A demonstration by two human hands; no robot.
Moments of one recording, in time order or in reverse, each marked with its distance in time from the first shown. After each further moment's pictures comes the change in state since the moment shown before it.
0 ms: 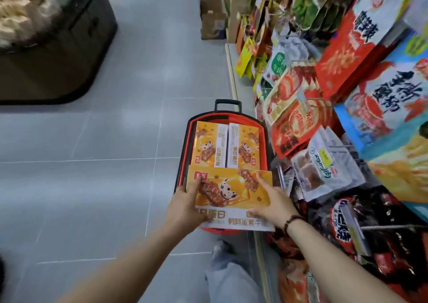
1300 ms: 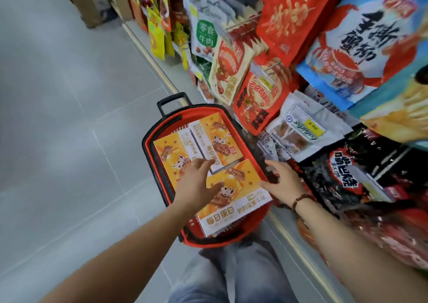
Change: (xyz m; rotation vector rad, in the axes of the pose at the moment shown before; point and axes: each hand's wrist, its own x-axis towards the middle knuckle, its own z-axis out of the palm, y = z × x) left_hand 0.175 0.045 -0.049 0.226 -0.239 0.617; right_hand 0.062 -0.012 0.007 0.334 0.399 0.334
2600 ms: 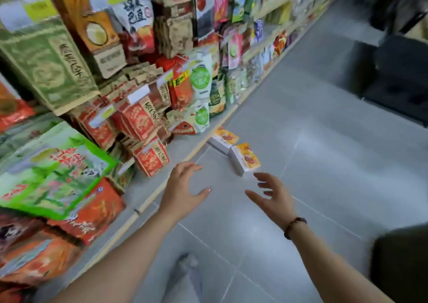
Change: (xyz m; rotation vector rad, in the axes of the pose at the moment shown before) left_hand -0.547 0.356 0.358 -0.182 -1.069 1.592; right_hand -0.815 0.224 0.176 0.729 1.606 1.119
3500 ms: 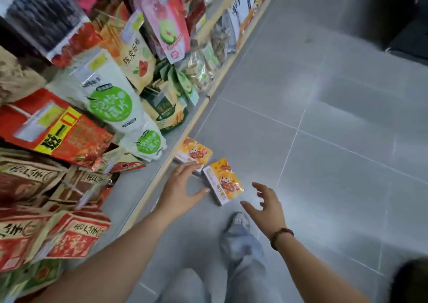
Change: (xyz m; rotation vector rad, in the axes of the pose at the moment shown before) left_hand 0.458 -0.059 0.289 0.080 -0.301 -0.112; right_hand 0.449 0.209 -0.108 -0.006 -0.035 0.362
